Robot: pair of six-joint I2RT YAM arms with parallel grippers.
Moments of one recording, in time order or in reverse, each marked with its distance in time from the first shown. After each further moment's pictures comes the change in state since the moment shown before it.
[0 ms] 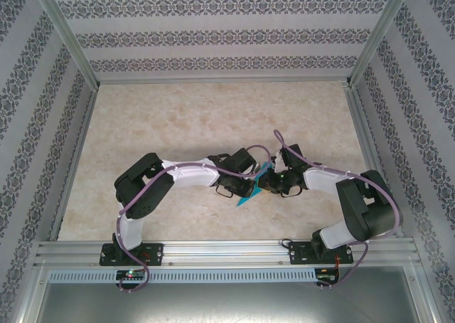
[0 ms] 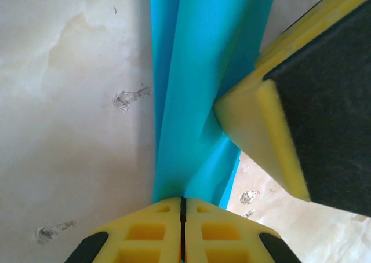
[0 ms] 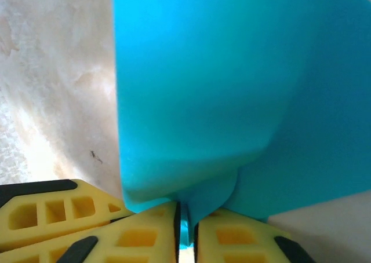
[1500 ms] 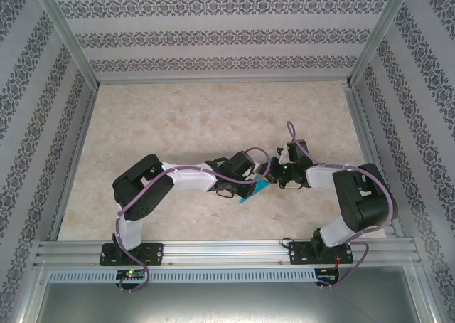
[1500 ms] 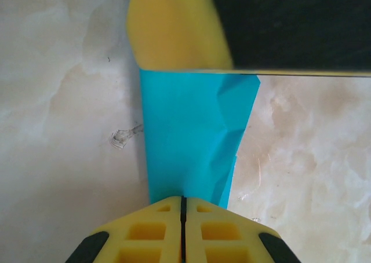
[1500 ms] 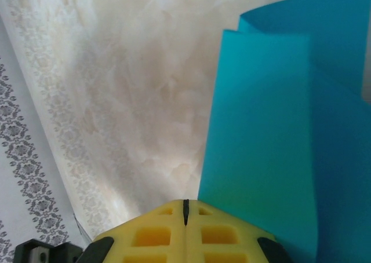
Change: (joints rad) left arm -0.006 -0.019 -0.089 0.185 -0.043 0.037; right arm -0.080 0.097 -0.019 0.311 -0.111 0.260
